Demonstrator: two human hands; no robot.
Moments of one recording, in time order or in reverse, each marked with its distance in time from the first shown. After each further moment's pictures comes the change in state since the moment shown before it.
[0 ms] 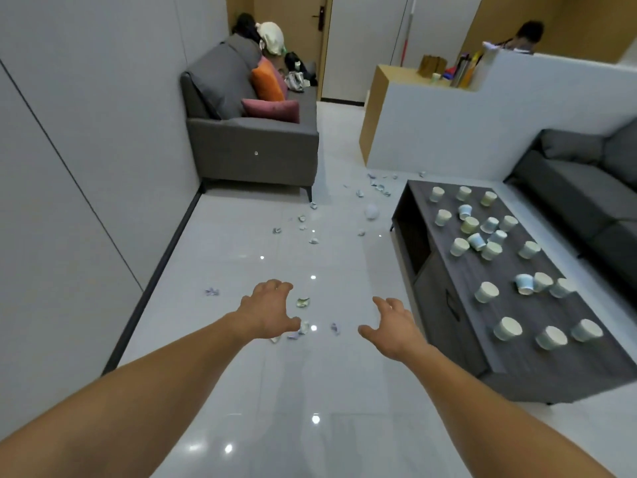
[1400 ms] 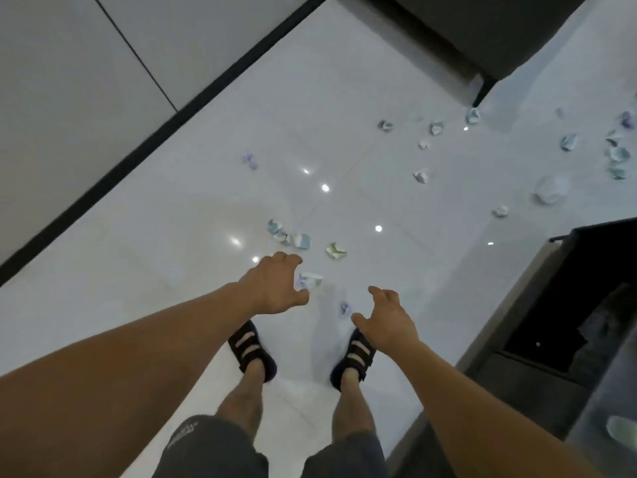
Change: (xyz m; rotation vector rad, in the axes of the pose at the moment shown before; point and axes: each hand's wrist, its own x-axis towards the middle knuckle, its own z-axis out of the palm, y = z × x) left_hand 0.446 -0.047 0.126 -0.478 -0.246 -0.602; right_hand 0.558 0.036 0.111 -0.322 -0.680 -0.294
